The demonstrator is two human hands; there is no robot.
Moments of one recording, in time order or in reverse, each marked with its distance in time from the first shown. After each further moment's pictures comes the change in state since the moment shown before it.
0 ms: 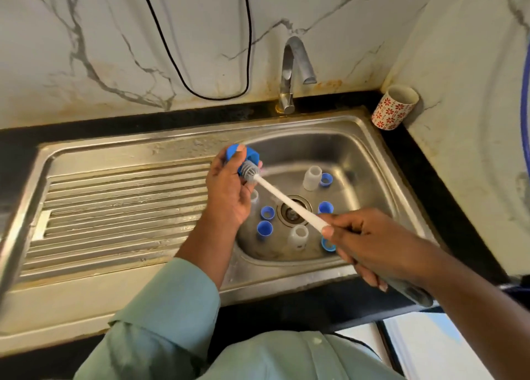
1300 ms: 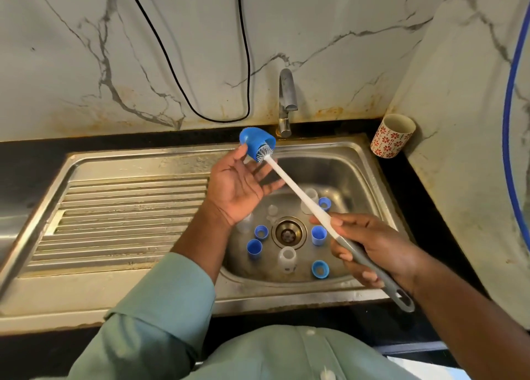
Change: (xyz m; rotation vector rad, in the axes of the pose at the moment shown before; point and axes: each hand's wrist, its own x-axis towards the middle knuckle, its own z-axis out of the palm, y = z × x) left_hand -0.016 -0.005 0.051 -0.002 -0.352 -0.087; right_hand 0.009 0.036 -0.071 0.542 -0.238 0.010
